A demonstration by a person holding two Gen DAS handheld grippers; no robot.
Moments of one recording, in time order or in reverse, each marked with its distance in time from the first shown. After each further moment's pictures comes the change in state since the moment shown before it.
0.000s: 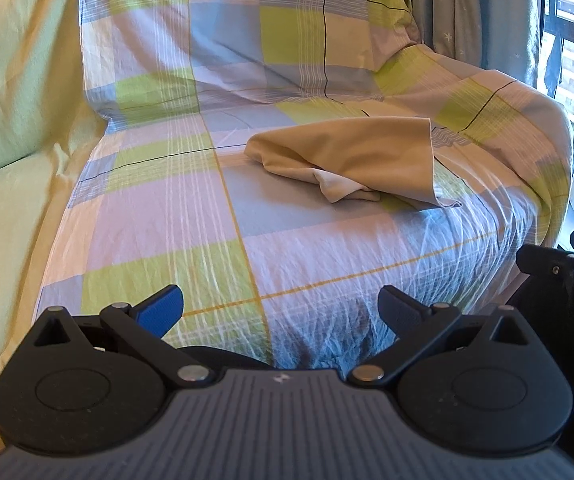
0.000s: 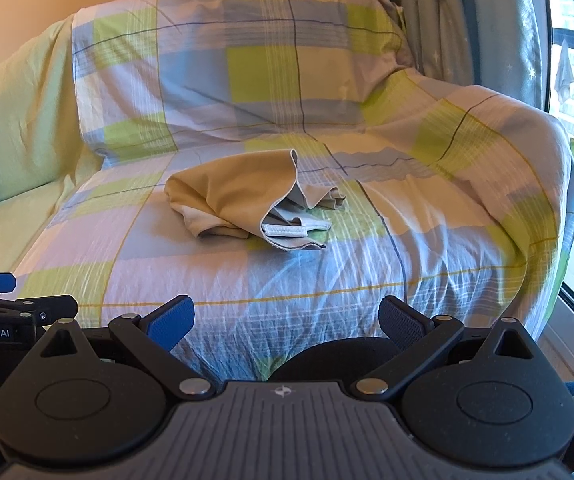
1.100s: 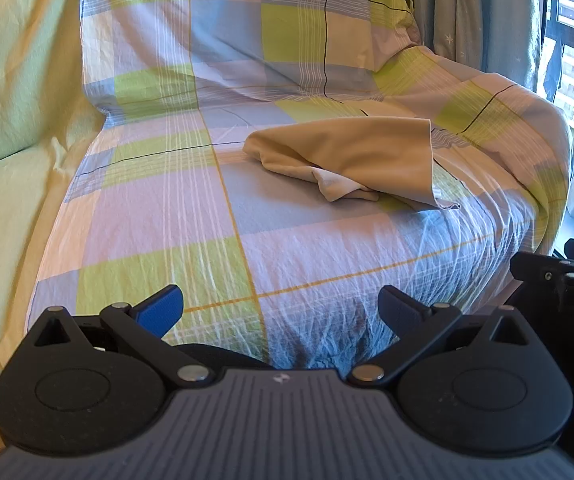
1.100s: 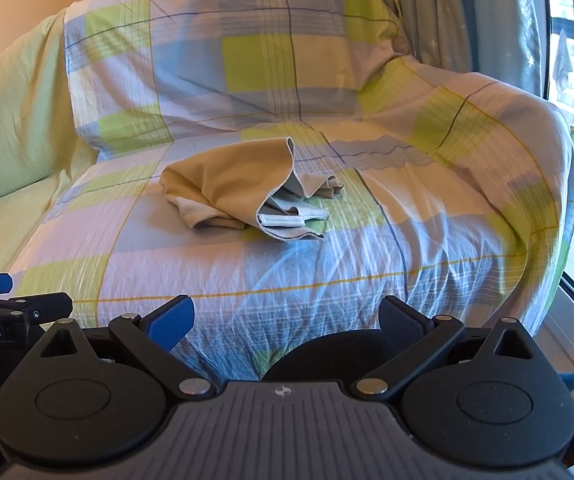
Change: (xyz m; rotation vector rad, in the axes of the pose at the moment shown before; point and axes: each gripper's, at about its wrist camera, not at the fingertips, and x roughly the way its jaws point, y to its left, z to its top) left arm 0.000 0.003 -0.004 -0.018 0.002 -0.011; right arm 0.006 0.000 0.000 0.013 0.034 -0.007
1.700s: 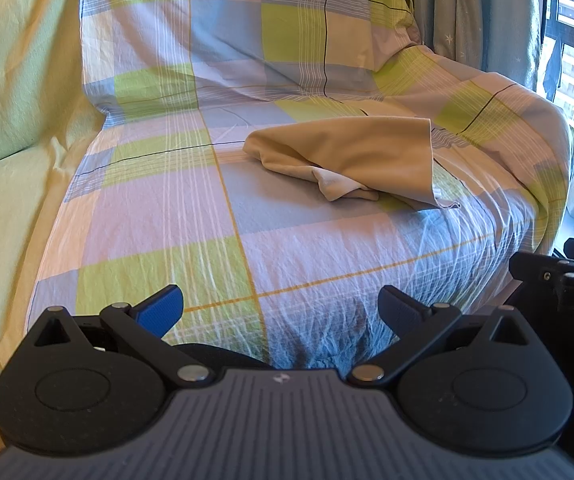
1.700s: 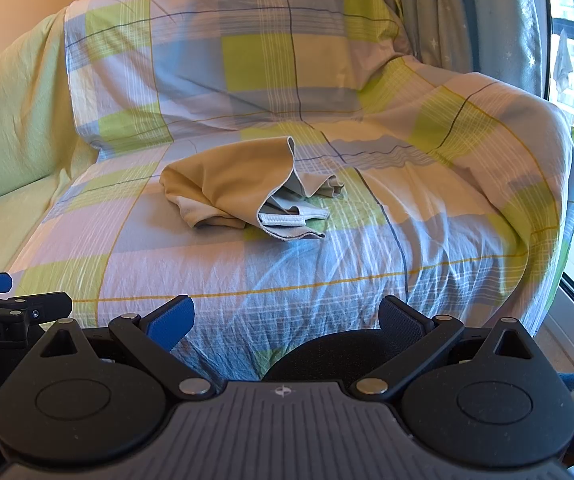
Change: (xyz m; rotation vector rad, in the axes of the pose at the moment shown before) left arm 0.002 0.000 0.004 0.003 0.005 -0.001; right arm -0.001 0.000 -0.002 -0.003 0.002 0.000
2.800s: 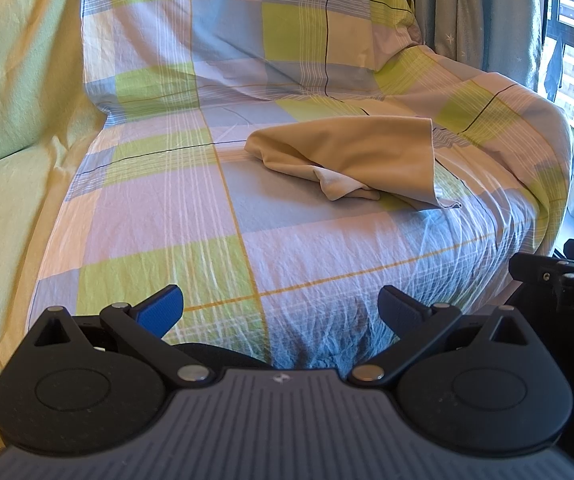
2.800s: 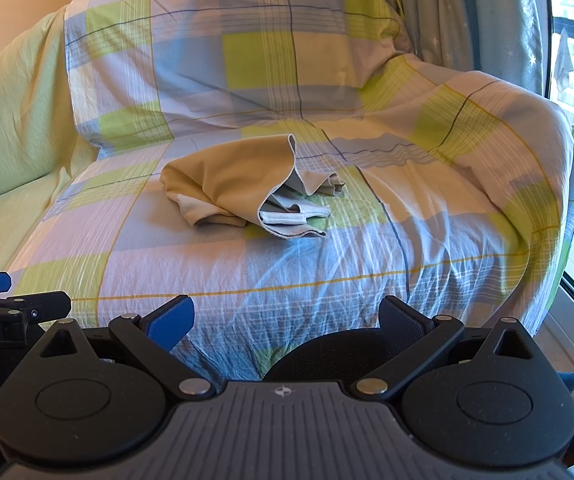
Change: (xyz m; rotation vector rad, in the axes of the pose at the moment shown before) left arm -0.001 0.002 -0.002 -0.002 0.000 0.002; right arm 0.003 0.001 0.001 -0.001 0.008 0.001
